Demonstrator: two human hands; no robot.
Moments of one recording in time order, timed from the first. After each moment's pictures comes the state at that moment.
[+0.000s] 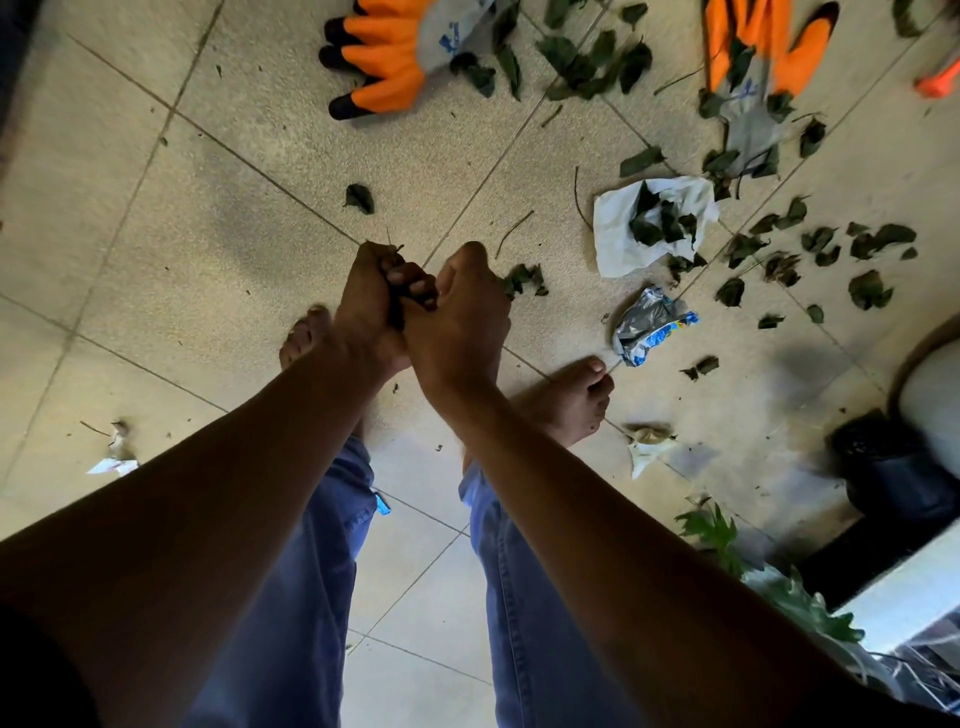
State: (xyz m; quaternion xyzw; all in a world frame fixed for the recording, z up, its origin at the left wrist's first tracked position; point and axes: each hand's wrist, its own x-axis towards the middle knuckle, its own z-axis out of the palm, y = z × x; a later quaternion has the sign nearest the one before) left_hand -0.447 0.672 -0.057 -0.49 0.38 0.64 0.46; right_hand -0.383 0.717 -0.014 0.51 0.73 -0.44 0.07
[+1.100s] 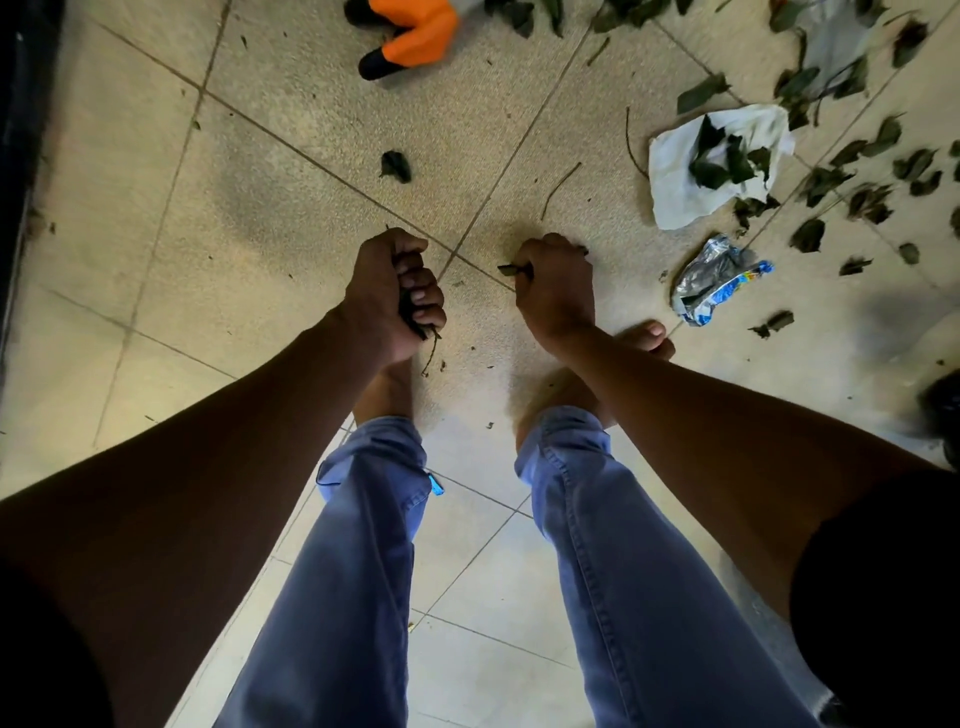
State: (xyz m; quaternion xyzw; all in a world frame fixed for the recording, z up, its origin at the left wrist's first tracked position) left_hand -0.461 0.619 -0.073 -0.46 0.46 0.51 0.56; right_hand -0.322 0.755 -0.137 0.35 0.87 -0.30 0.16
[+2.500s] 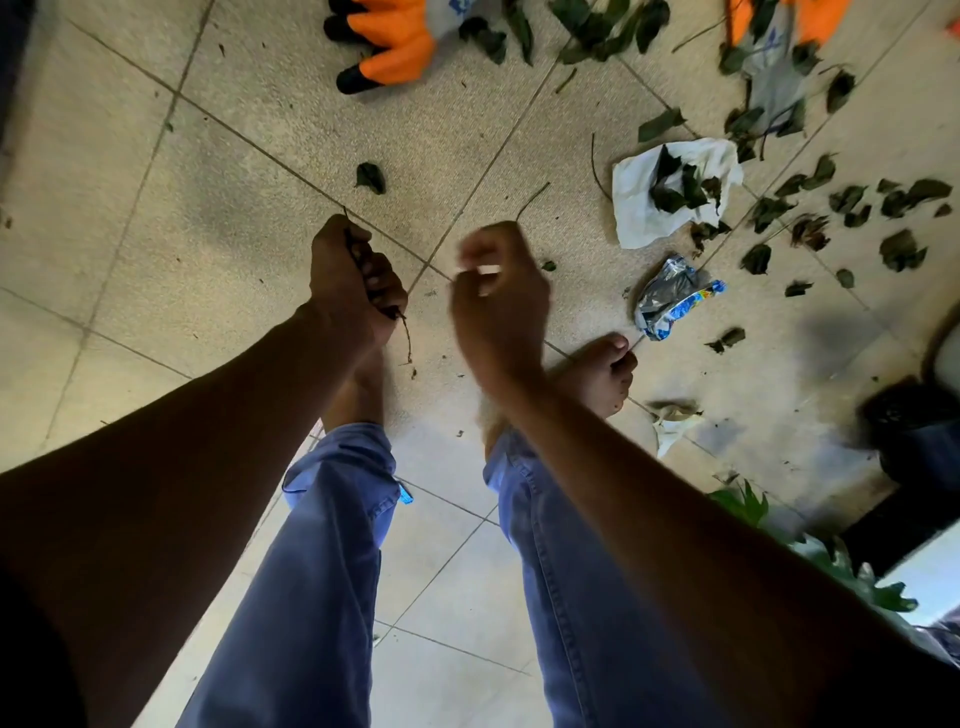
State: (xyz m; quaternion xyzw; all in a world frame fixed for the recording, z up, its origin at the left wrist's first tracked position) left_hand -0.468 0.633 -0.063 -0.50 0.48 0.57 0.45; right_hand -0.358 0.719 -0.030 0.49 0.72 -0.49 -0.03
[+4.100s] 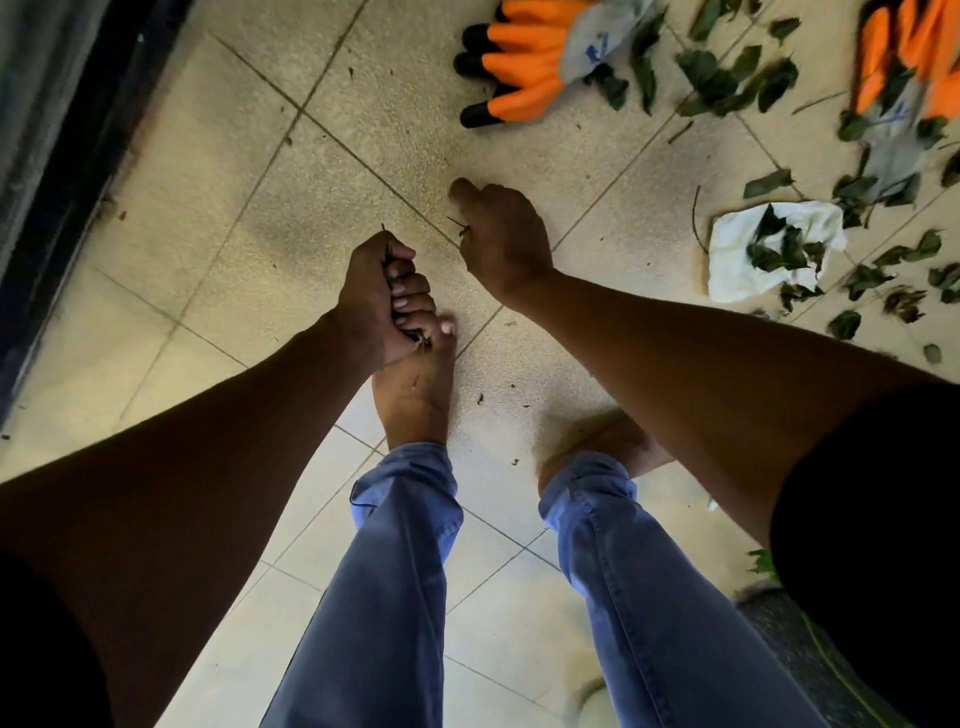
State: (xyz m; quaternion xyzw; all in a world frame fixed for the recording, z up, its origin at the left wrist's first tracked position) left_hand -0.522 0.572 -0.078 -0.48 0.43 0.55 0.52; right_hand -0.473 0.716 -0.149 0.16 0.94 -0.26 0.16
